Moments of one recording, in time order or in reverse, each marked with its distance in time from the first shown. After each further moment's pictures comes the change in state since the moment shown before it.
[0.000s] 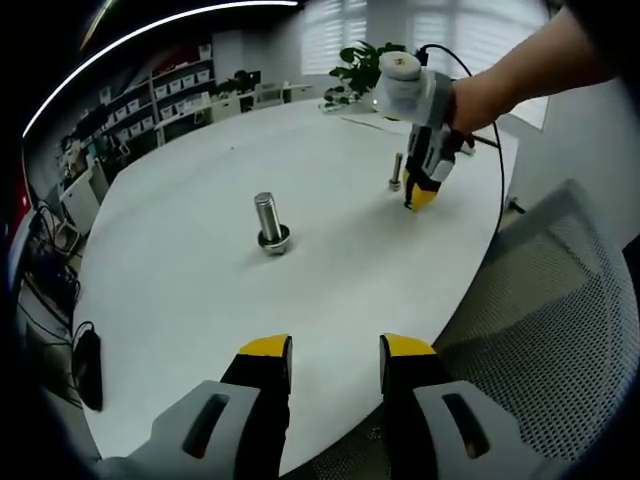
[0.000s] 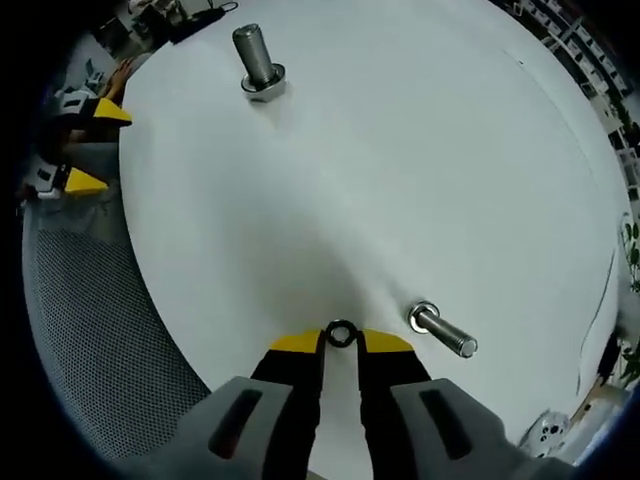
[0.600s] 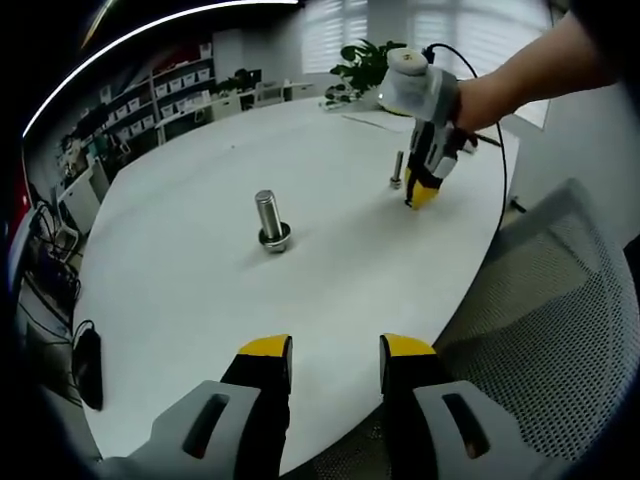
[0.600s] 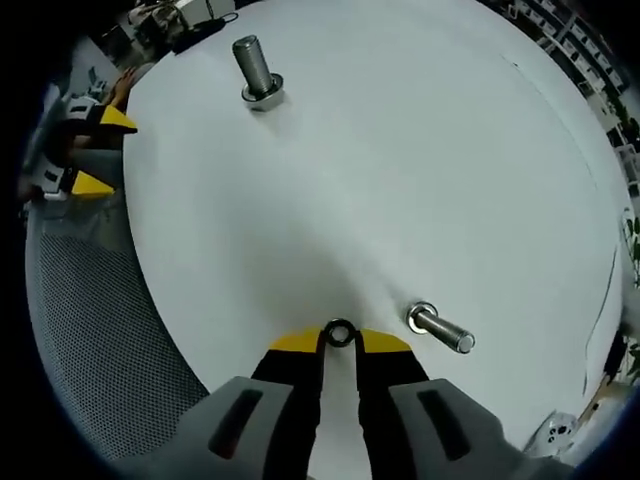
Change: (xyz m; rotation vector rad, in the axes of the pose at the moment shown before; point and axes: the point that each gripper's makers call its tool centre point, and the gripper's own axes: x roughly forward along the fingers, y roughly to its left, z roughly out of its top) left arm 0.001 0.001 -0.001 -0.003 0.006 0.003; right arm -0.001 0.000 0.001 0.018 -0.051 0.013
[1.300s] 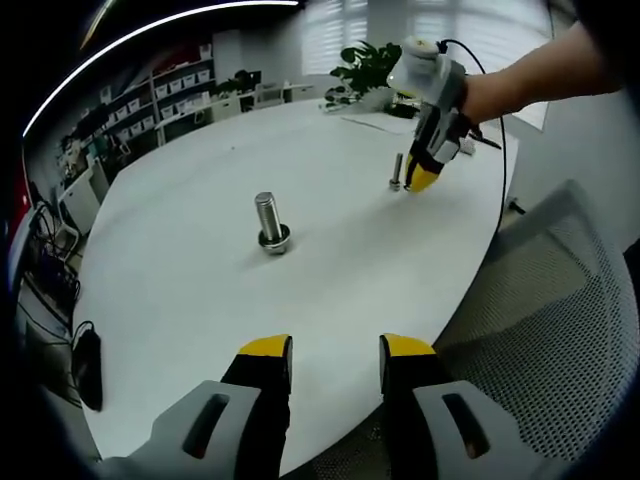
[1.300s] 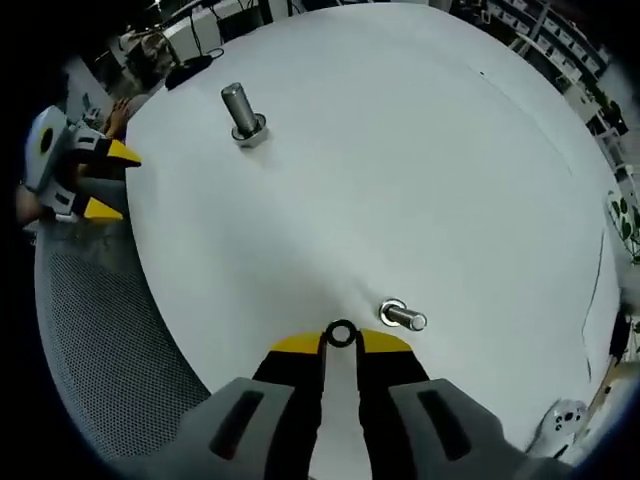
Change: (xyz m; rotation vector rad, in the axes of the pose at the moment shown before) left arm -0.001 -0.001 0.002 0.002 -0.011 -0.004; right arm -0.028 -0.015 0.006 0.063 -0.103 -0.034
